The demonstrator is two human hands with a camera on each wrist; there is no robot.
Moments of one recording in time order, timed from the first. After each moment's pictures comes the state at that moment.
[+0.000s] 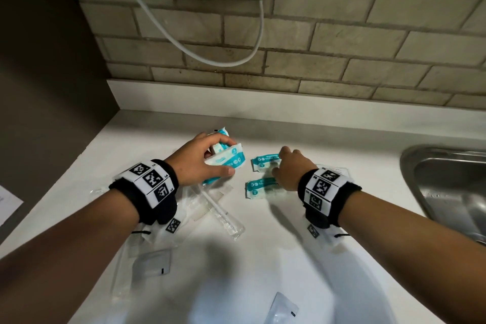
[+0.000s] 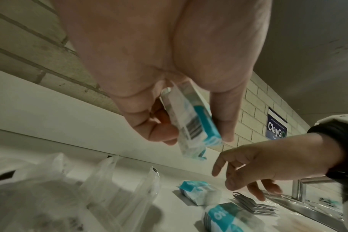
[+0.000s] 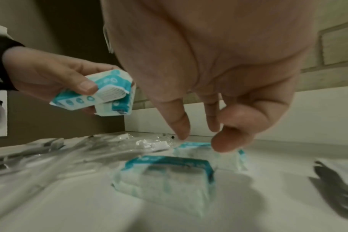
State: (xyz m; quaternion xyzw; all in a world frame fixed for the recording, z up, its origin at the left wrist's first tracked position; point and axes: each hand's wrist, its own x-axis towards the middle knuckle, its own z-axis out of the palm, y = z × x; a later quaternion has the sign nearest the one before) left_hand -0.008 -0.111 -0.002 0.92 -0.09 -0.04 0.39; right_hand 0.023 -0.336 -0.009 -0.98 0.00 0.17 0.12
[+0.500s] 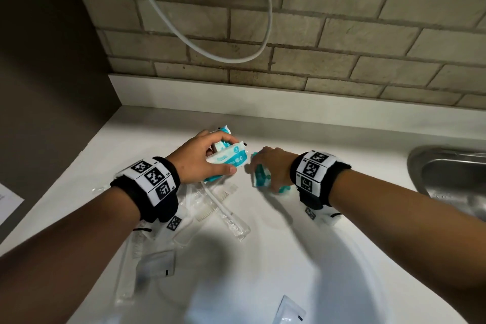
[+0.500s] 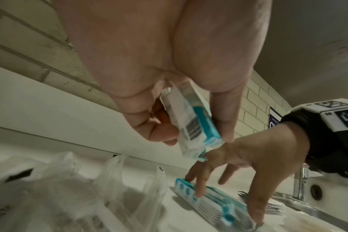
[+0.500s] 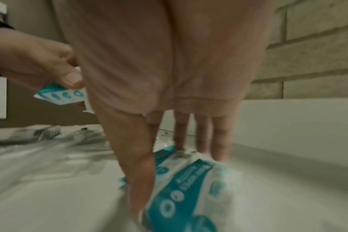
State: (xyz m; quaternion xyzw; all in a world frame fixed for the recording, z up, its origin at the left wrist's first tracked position) left_hand -0.001 -0.101 -0.006 0.91 -0.09 -0.05 0.39; right_hand 0.046 -0.305 -0.006 -0.94 -0.22 0.26 -0.03
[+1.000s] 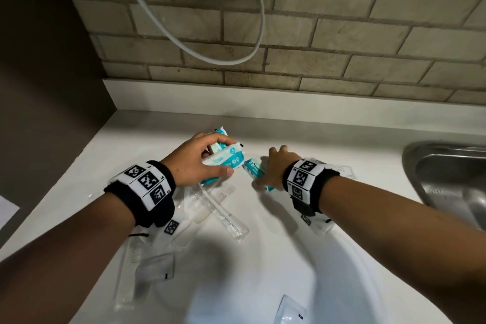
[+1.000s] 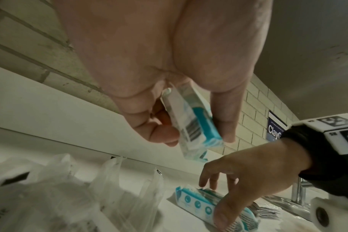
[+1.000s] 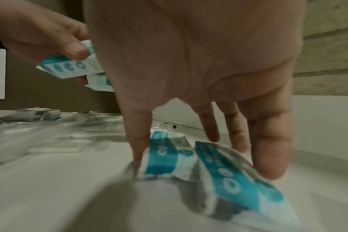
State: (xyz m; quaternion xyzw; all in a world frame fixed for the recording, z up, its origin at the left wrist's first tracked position) left_hand -0.002 -0.099 -0.006 0.91 -0.09 -0.05 0.40; right_hand 0.038 -0.307 -0.011 -0.97 -0.12 0.21 -0.07
